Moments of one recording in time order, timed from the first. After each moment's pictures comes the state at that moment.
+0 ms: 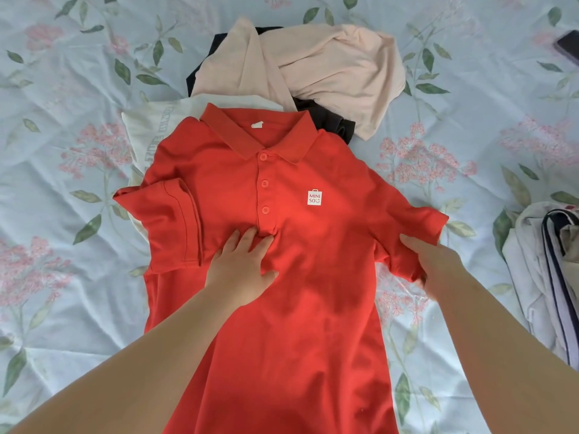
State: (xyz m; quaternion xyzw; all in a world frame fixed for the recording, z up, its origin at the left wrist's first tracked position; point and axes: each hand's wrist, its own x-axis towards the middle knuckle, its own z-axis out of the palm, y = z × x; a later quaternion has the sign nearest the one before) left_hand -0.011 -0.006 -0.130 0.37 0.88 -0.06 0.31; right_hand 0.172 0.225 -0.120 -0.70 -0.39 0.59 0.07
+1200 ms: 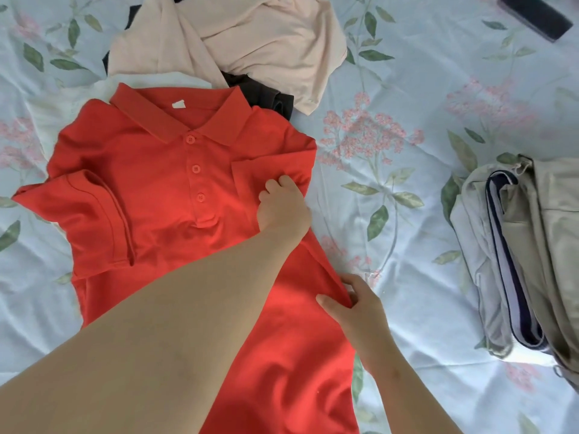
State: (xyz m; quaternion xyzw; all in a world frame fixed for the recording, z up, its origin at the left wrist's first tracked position) left_hand 0.055 0.166 -0.143 0.28 0.93 0.07 0.22; right_hand 0.239 0.132 -0.132 -0.56 -0.54 0.63 0.04
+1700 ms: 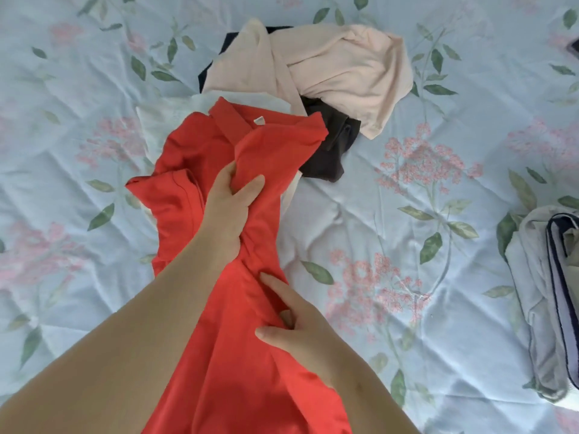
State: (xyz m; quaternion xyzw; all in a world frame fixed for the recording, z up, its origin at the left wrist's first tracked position) left_hand -0.039 0.032 -0.071 0.01 0.72 0.64 0.28; right_hand 0.152 0.056 -0.081 -0.25 -0.57 0.77 -0.14
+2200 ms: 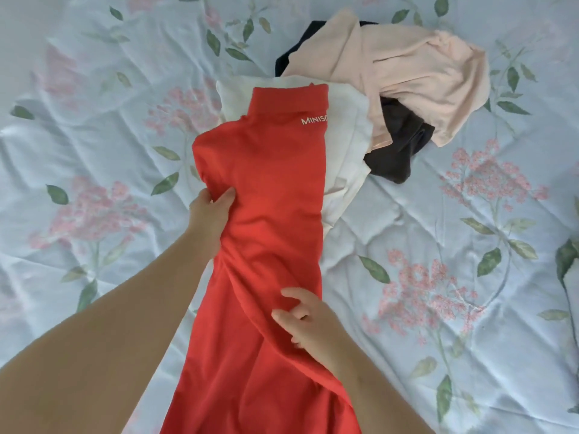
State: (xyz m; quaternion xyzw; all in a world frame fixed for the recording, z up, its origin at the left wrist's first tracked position) left_hand -0.100 -0.099 -0.113 -0.16 0.79 0.54 0.25; right_hand 0.117 -0.016 -0.110 -0.32 -0.68 0.62 -0.21
